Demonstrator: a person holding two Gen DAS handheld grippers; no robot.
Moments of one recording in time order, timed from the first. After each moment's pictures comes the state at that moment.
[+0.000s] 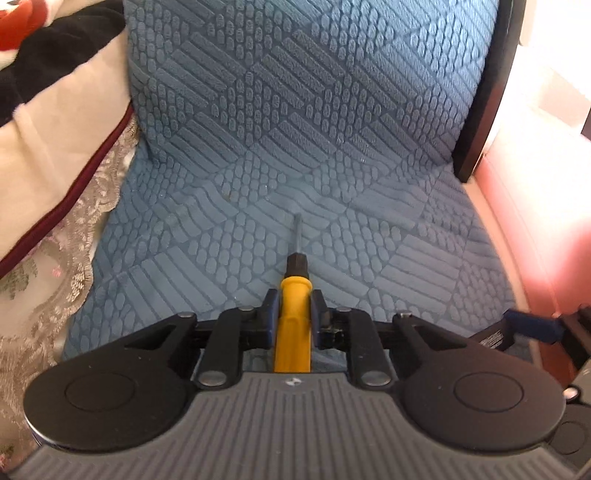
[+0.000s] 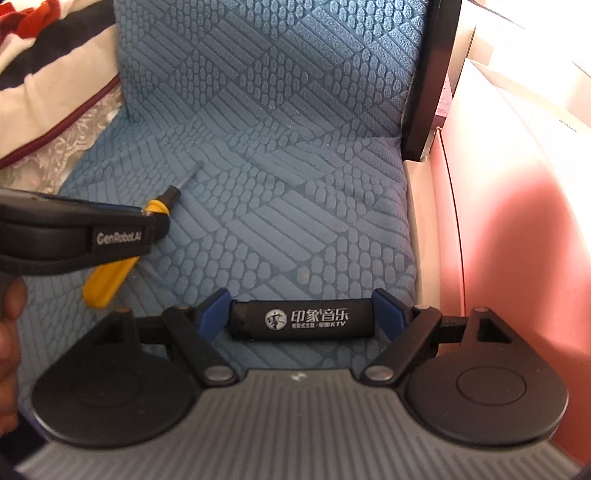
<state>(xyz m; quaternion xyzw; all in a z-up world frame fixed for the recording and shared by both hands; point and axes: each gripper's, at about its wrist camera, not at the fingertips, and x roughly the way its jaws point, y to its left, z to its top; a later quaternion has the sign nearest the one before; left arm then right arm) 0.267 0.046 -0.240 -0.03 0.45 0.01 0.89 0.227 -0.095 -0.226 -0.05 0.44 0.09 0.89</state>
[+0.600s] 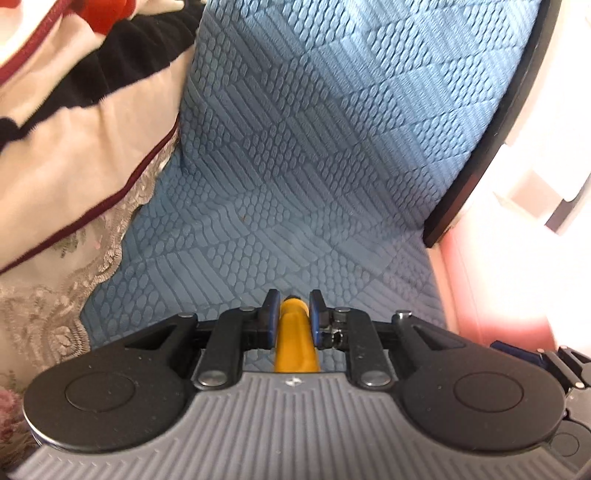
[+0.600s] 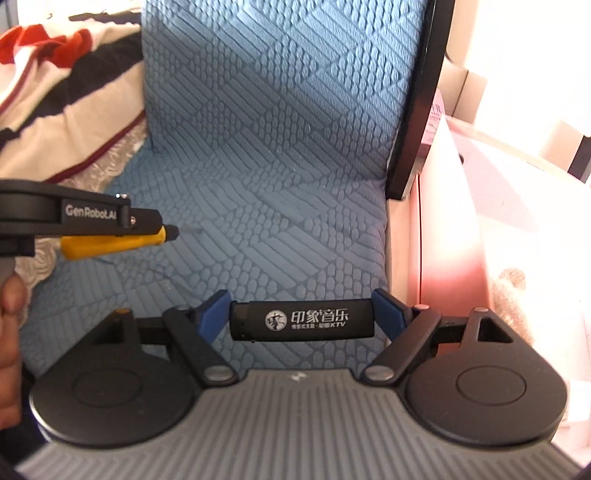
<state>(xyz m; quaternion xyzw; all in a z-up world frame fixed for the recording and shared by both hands) 0.223 0.077 -0.193 -0.16 0.40 0.00 0.90 0.193 -0.099 -0.168 -0.07 0.39 0.09 0.91</state>
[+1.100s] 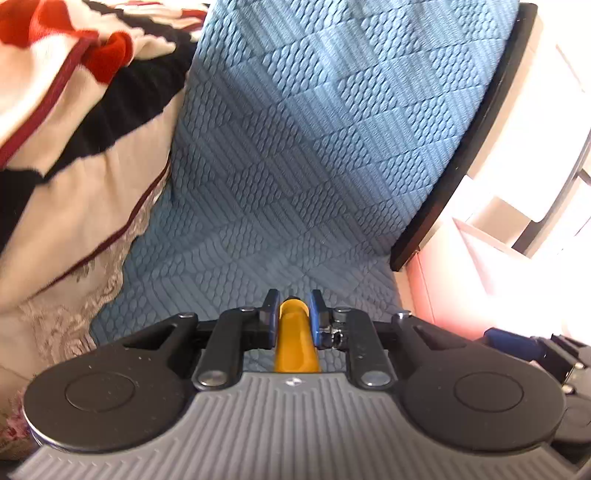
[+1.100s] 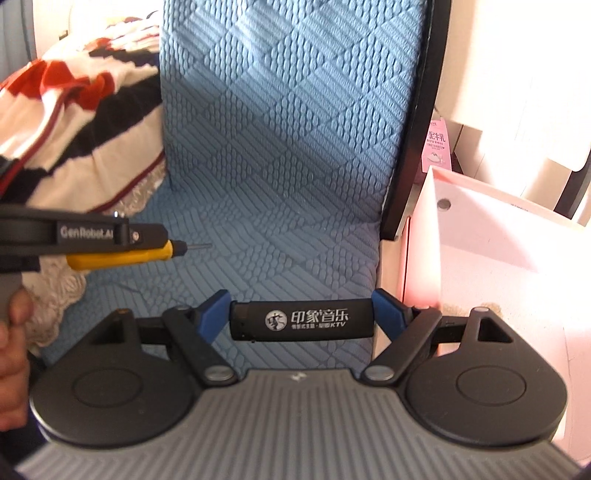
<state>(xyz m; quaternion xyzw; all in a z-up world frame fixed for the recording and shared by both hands) 0.204 0.071 -0.147 -0.16 0.36 -0.01 0.92 0.184 -0.112 -0.120 -0.05 0.36 0.11 0.92</state>
